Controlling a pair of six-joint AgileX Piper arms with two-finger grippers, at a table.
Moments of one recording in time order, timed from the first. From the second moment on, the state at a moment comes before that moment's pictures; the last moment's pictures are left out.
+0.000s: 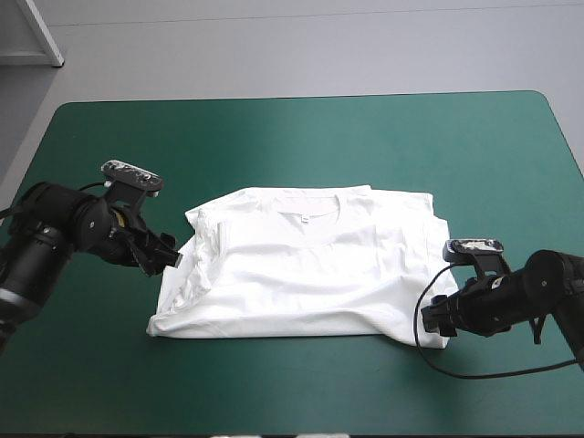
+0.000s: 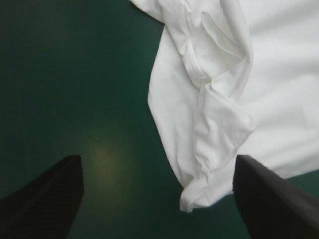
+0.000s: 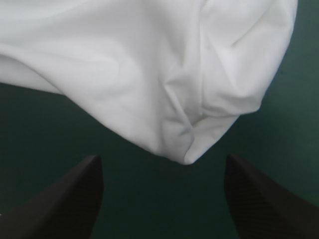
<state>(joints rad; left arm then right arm) -0.31 1.22 -1.23 0.12 1.23 0.06 0.08 1.08 -0.78 0.36 1.11 -0.21</state>
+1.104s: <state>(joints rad) -0.31 1.35 -0.71 -0.02 0.94 0.01 0.09 0.98 -0.74 0.41 1.07 -0.23</state>
